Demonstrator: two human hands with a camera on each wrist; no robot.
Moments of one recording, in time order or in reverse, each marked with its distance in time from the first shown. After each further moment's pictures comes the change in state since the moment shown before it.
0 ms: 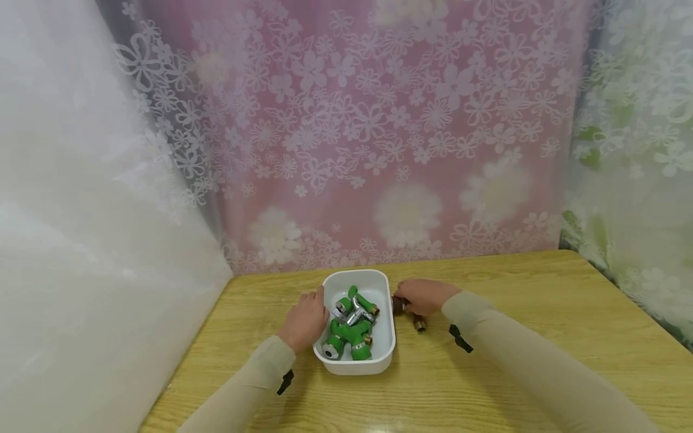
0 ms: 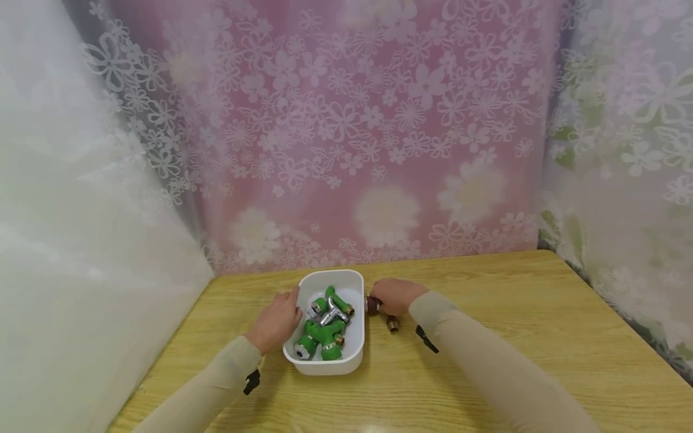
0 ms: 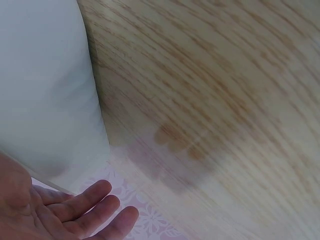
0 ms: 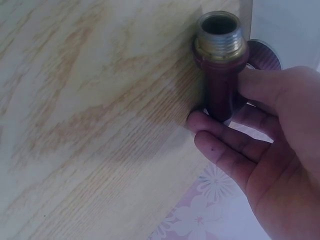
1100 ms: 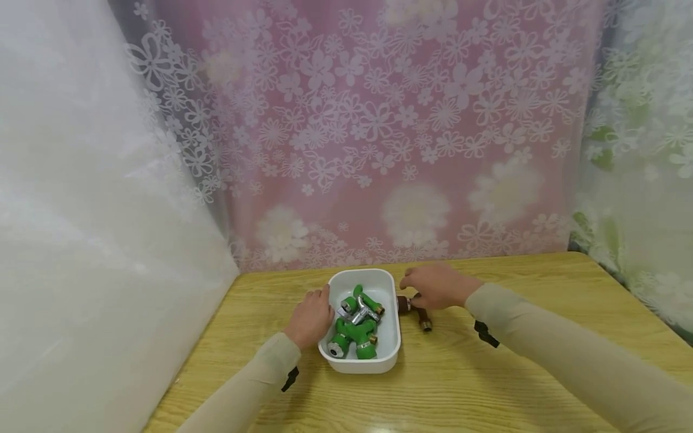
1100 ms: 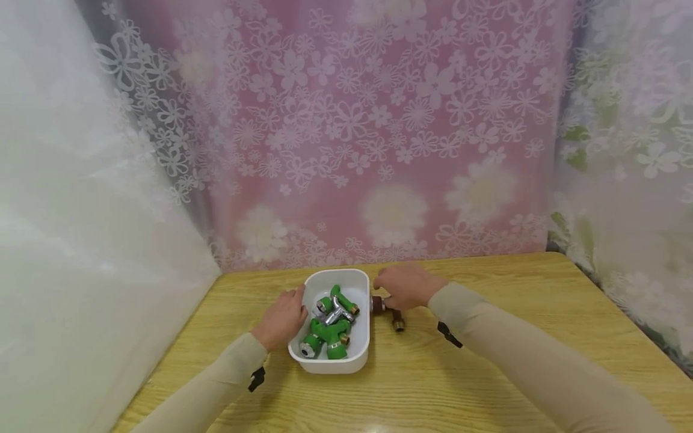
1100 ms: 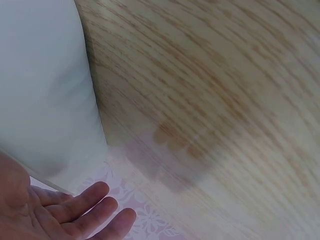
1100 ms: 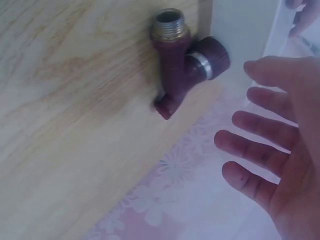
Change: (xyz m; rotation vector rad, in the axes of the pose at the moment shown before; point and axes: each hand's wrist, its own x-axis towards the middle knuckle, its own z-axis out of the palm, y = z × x) left_hand 0.002 -0.002 -0.002 0.045 0.003 0.004; right_hand -0.027 -0.013 -0.039 -0.163 0.177 -0.102
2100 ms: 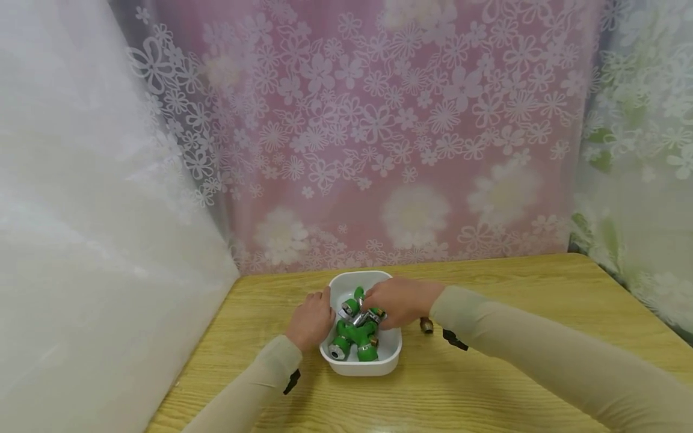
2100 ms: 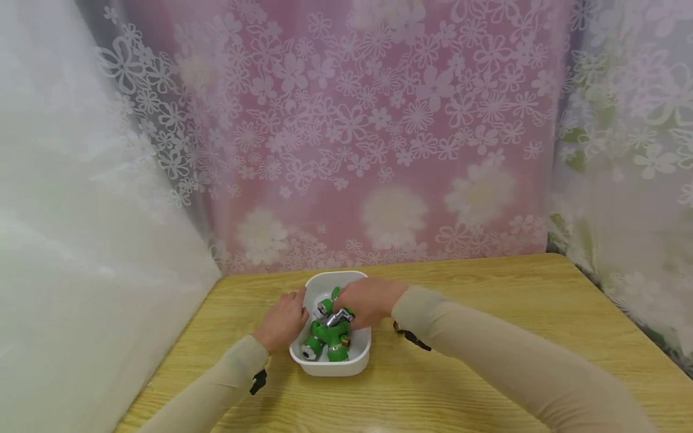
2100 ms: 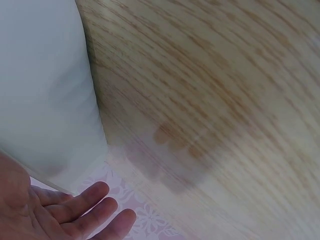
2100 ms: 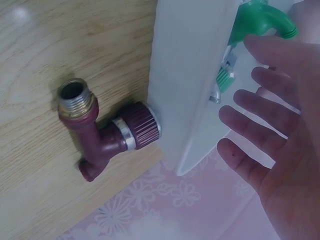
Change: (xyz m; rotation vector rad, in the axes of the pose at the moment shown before) left_hand 0.000 0.002 0.000 0.009 -0.014 -0.023; right_hand 0.035 -0.065 -0.017 0.057 -0.132 -0.209
